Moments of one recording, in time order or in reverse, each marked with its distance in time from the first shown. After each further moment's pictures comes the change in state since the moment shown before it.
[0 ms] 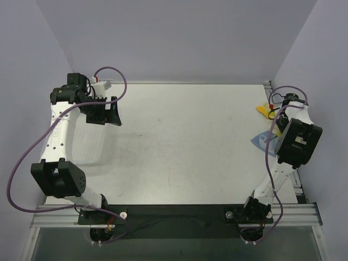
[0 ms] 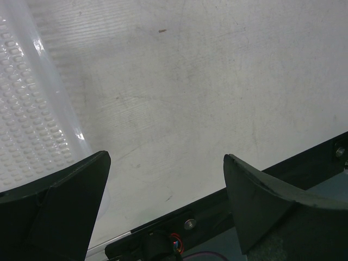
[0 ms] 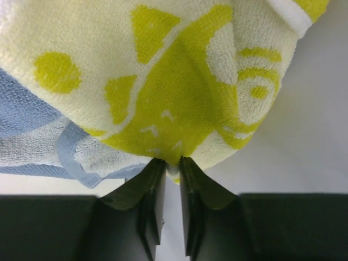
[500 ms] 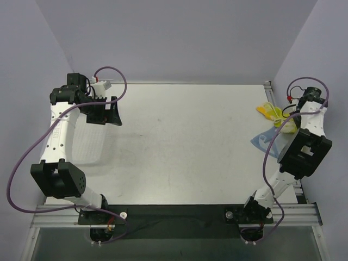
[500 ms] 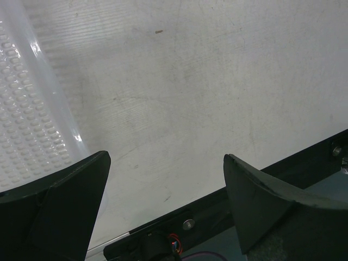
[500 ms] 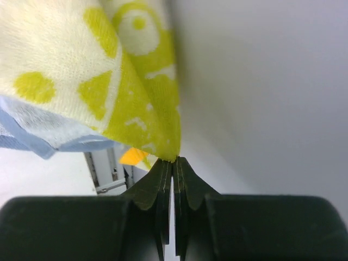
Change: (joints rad) left arm 0.000 -0.003 0.000 0.000 0.010 -0.001; right arm -0.091 -0.127 0.023 -0.003 -0.017 -0.036
